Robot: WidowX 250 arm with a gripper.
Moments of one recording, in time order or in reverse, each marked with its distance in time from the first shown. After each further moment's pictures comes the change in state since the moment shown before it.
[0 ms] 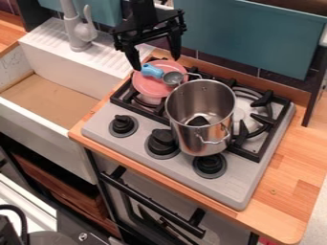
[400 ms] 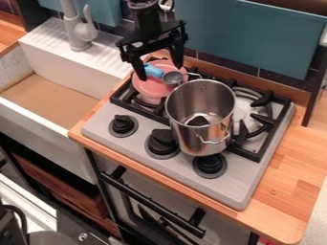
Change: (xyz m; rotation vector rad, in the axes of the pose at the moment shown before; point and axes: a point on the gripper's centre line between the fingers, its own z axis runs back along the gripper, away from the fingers) arm 0.009 0.001 -0.028 0.024 0.063 0.182
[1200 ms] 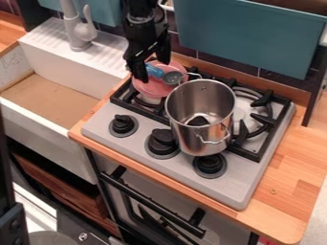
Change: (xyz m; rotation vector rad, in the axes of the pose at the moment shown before) arm 0.048 -0.009 -0.041 0.007 -0.141 0.465
